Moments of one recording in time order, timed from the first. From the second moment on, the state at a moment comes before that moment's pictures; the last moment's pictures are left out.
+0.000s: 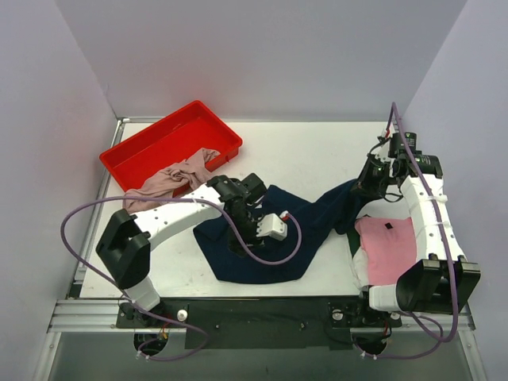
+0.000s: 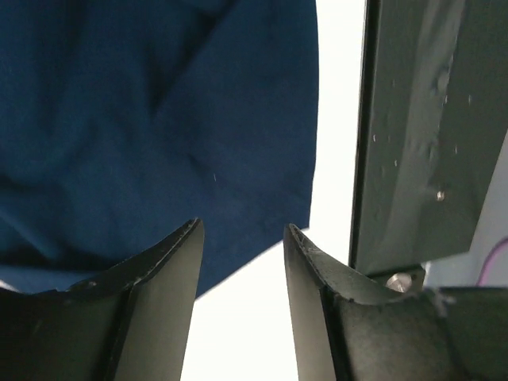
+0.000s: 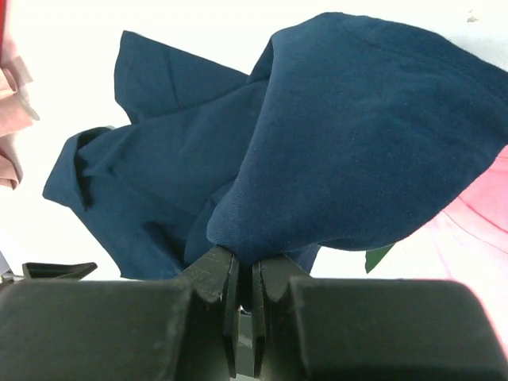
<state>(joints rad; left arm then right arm) -0.87 1.65 1.37 -1.15 0.37 0.71 -0.09 1.35 1.30 -1.00 -0.29 0.31</state>
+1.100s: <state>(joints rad) -0.88 1.91 1.38 -0.98 0.50 0.90 -0.09 1.26 1.17 -0.98 -0.30 0.30</state>
